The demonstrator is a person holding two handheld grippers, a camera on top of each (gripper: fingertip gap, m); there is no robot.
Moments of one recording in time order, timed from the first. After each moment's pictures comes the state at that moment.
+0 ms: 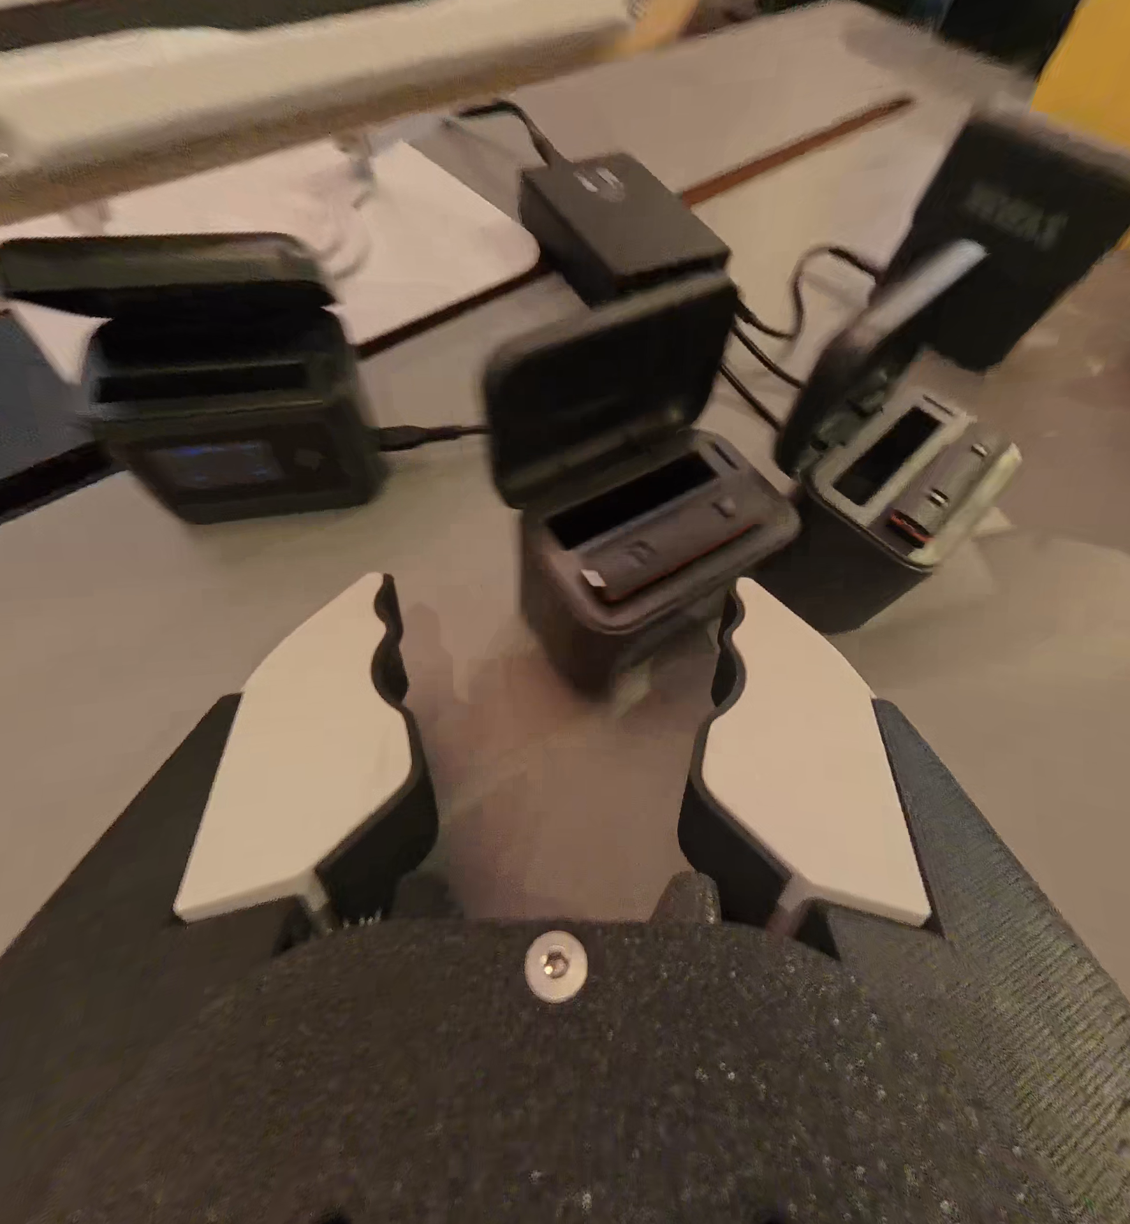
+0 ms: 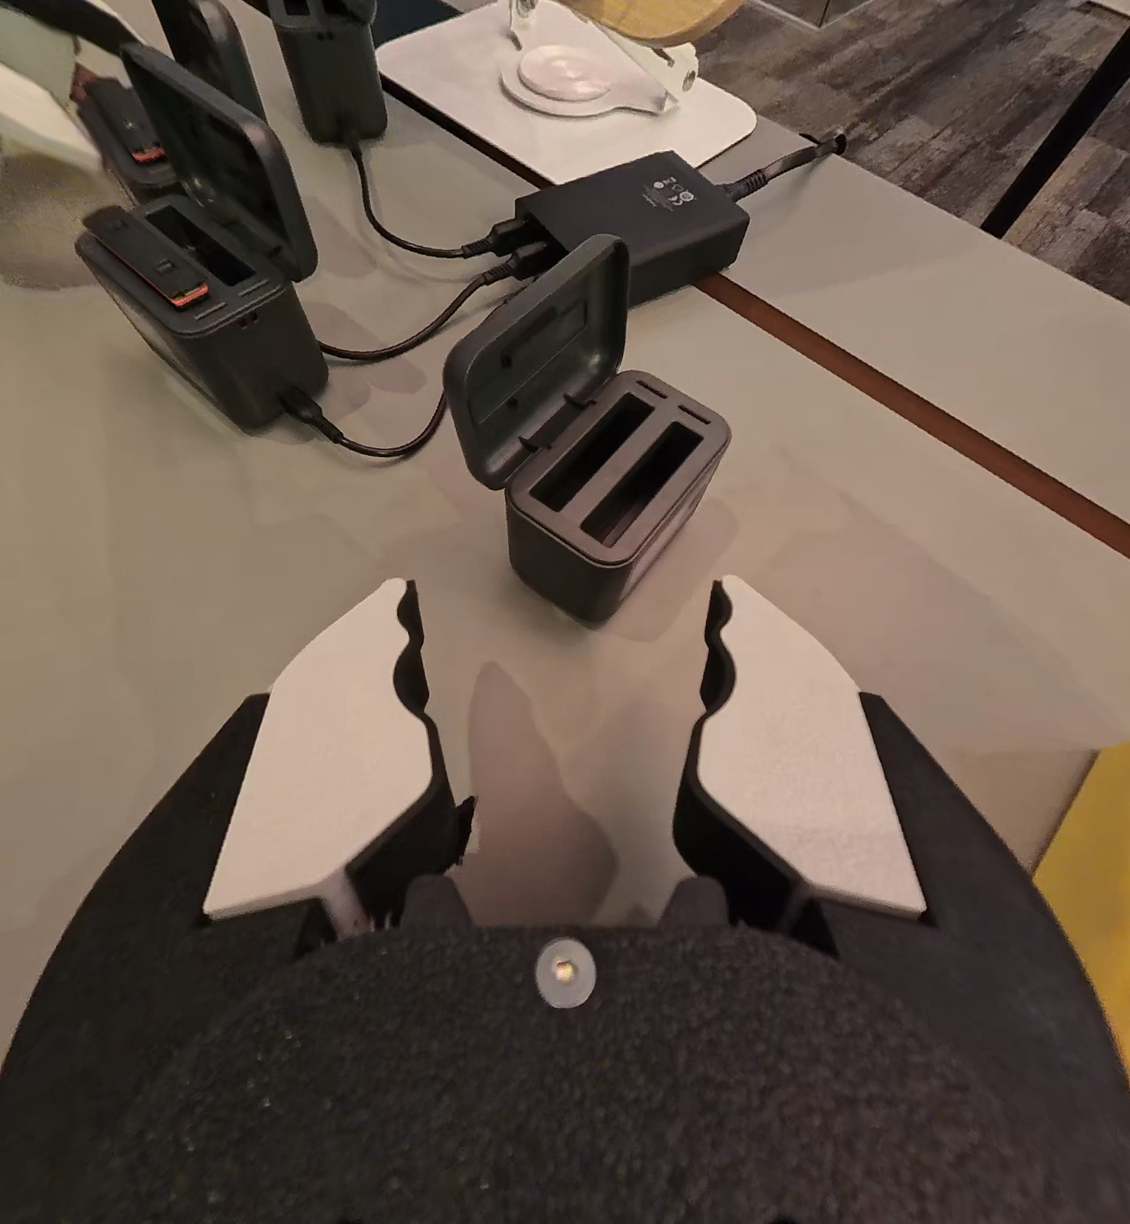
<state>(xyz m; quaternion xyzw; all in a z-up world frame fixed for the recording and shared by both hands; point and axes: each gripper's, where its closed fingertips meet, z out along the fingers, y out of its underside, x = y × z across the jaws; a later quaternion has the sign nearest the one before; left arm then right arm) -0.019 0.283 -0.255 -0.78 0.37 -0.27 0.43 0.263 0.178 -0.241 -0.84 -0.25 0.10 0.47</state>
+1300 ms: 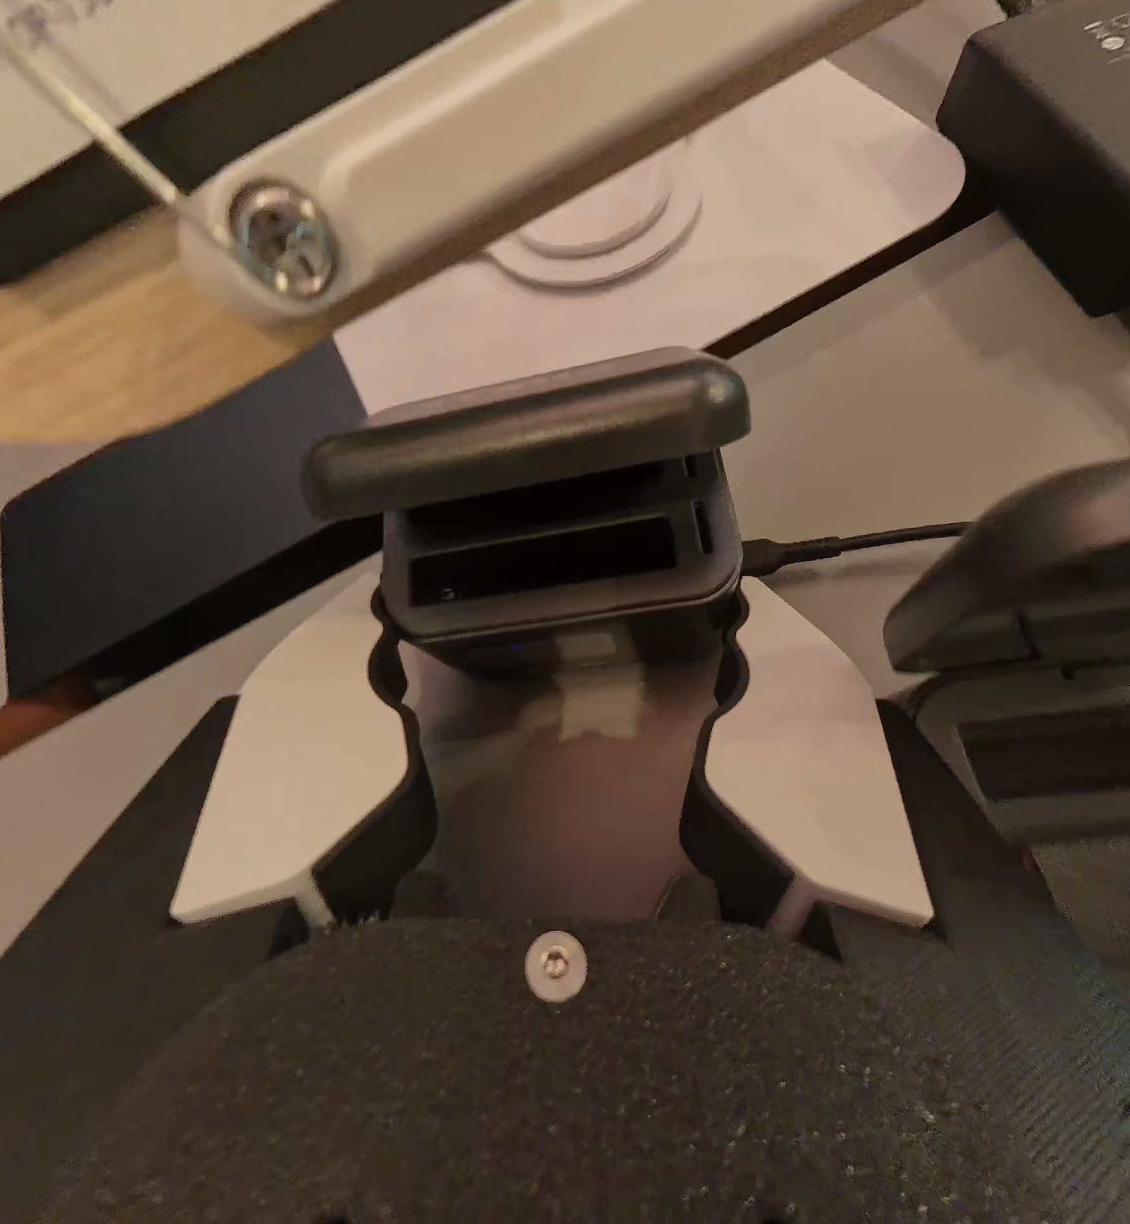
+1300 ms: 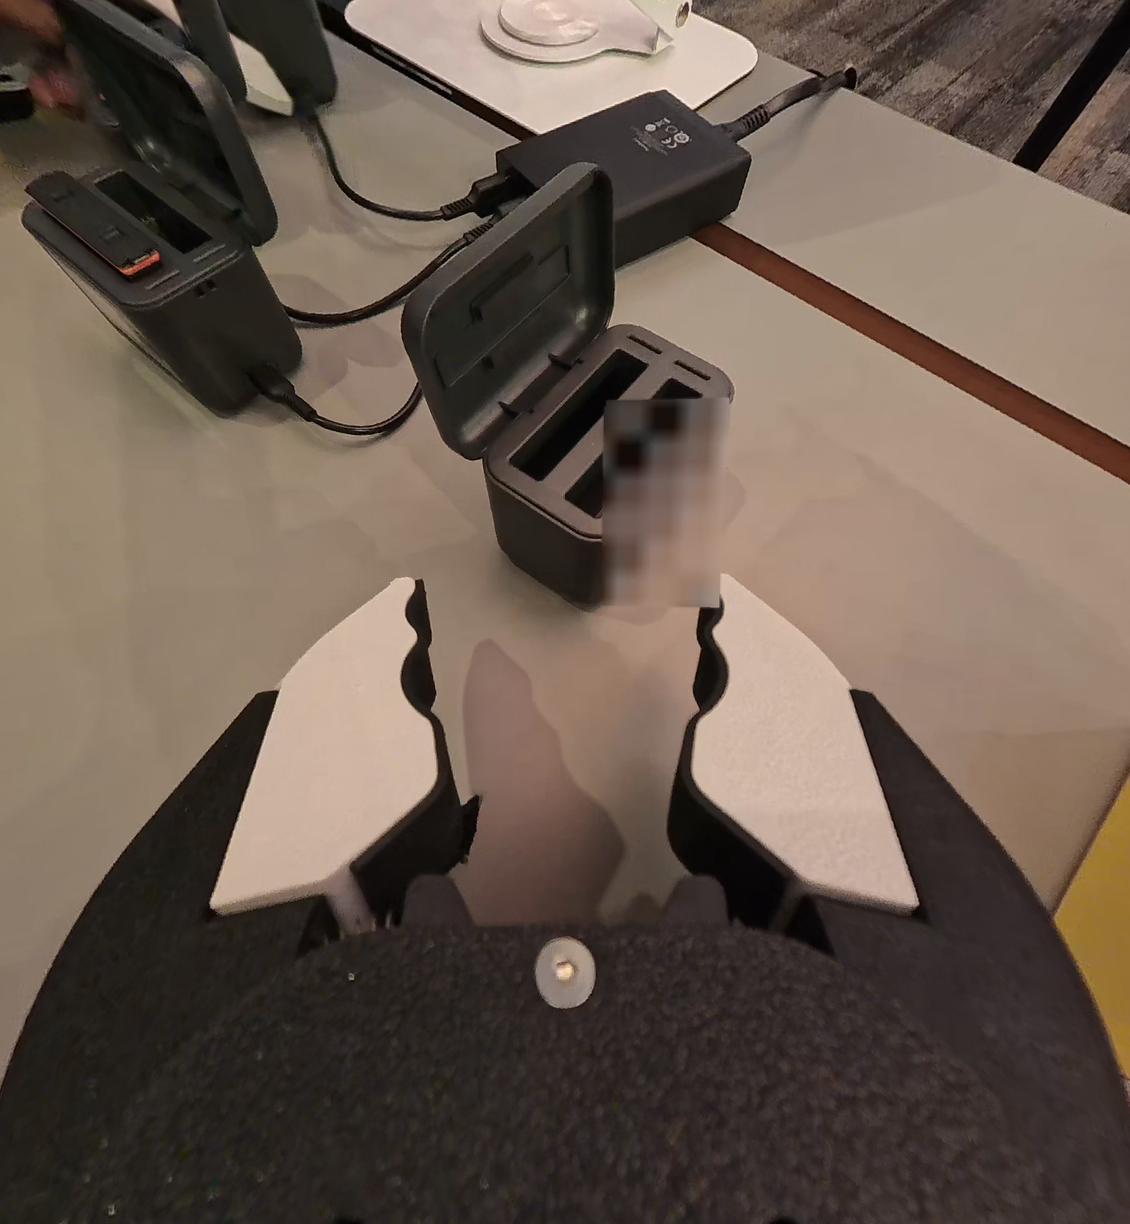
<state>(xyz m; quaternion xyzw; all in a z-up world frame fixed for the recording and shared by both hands) -0.038 0.397 -0.281 -0.83 0.33 -0.07 0.45 0.267 0.181 -0.256 -0.85 -0.23 0.11 0.45</state>
